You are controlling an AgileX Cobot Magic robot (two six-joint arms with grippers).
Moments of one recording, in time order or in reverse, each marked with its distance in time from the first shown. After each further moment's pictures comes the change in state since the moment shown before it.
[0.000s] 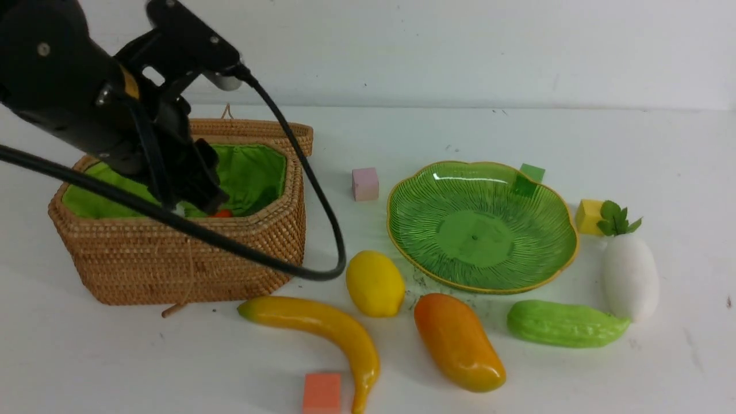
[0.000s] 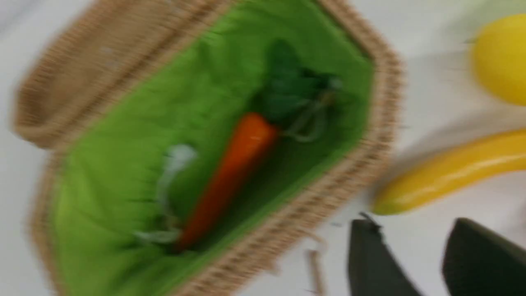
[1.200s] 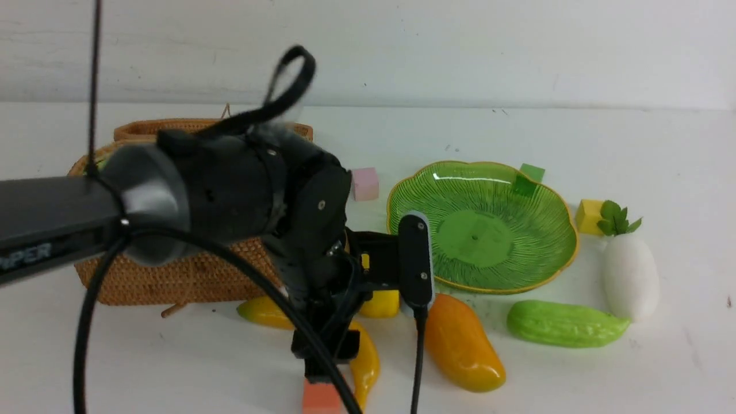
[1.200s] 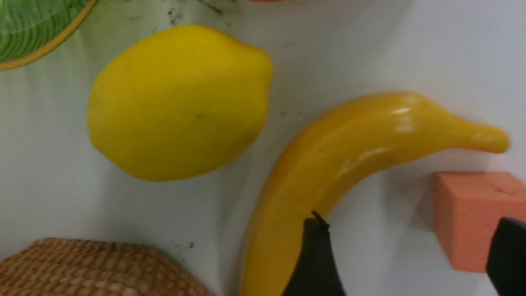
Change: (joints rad) right arm 0.000 0.000 0.000 -0.056 0.278 0.104; left arm -0.341 0.351 0.008 0.055 -0.026 0.531
